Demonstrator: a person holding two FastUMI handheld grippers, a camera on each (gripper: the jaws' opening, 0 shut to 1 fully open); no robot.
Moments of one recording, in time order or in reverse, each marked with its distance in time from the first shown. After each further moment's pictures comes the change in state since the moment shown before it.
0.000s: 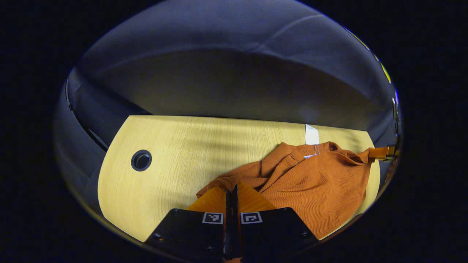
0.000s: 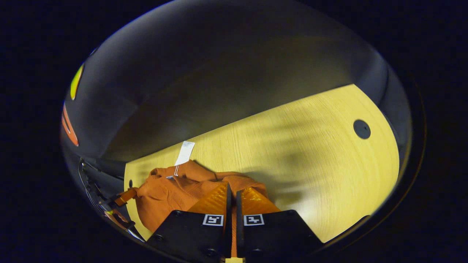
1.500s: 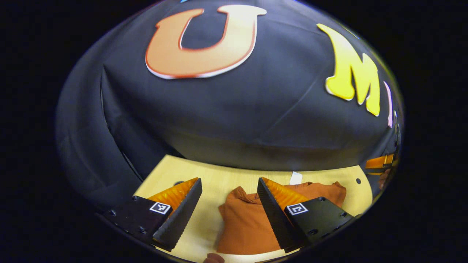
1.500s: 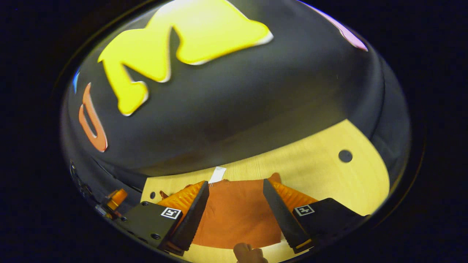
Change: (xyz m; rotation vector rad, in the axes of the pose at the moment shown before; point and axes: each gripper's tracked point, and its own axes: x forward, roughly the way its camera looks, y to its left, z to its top) left arm -0.172 0.003 0.074 0.022 -0.433 0.117; right arm -0.174 0.043 0.043 -0.192 -0.331 0.058
